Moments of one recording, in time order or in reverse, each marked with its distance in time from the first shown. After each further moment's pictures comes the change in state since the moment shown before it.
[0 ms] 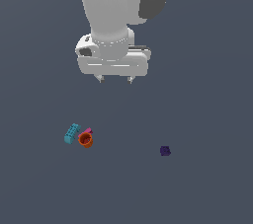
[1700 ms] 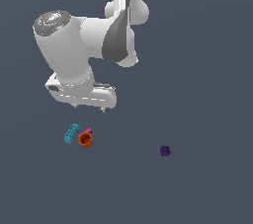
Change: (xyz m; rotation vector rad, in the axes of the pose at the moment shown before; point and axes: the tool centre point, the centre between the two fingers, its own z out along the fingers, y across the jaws) arm 0.067 0.092 0.076 0.000 0.037 0.072
